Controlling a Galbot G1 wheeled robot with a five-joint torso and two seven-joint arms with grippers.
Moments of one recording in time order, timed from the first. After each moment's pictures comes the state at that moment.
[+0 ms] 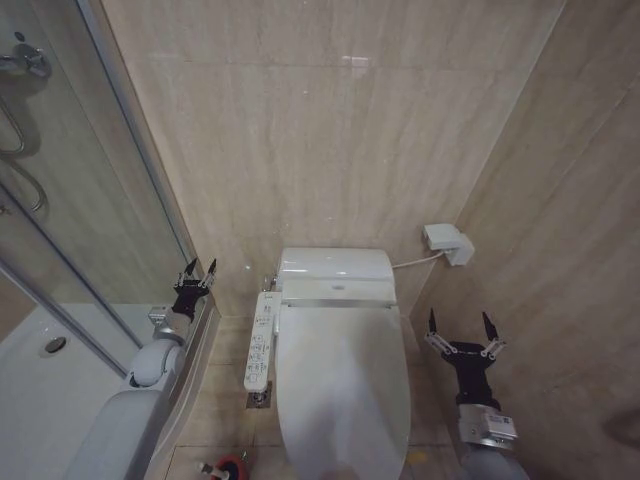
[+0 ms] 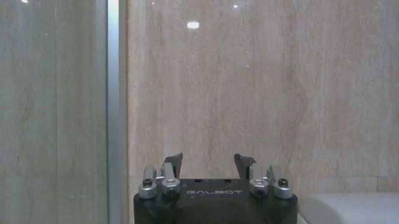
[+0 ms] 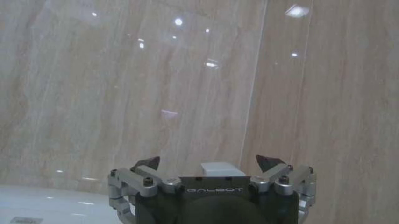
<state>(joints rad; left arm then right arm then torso) 0.90 -1.18 -0.47 -1.46 -0.39 -0.14 0.07 -1.58 1.29 0.57 2.03 0.01 0.29 0.40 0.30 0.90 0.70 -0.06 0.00</state>
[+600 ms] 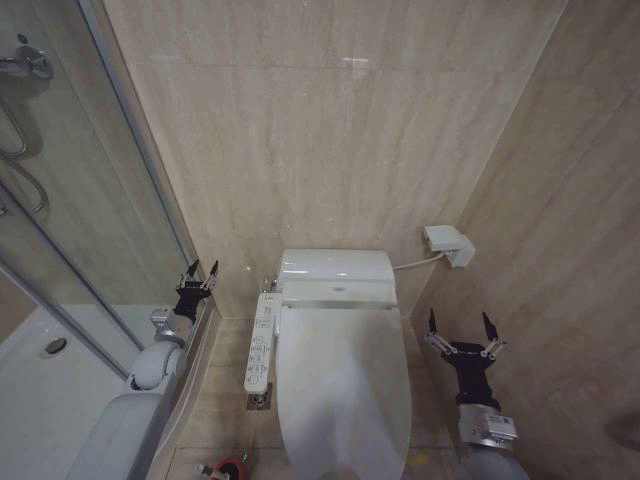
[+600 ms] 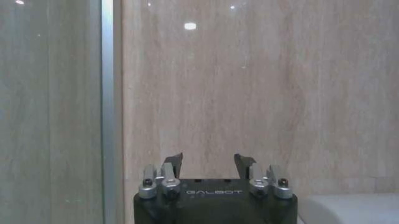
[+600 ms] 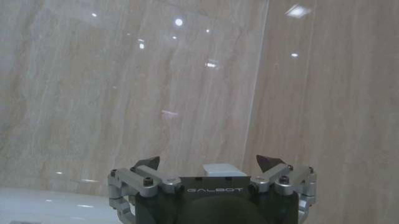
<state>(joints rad) 0.91 -1.18 -0.46 -1.48 -0.38 -0.14 0.07 -1.58 1.29 0.57 2.03 0.01 0.29 0.40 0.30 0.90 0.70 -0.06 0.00</state>
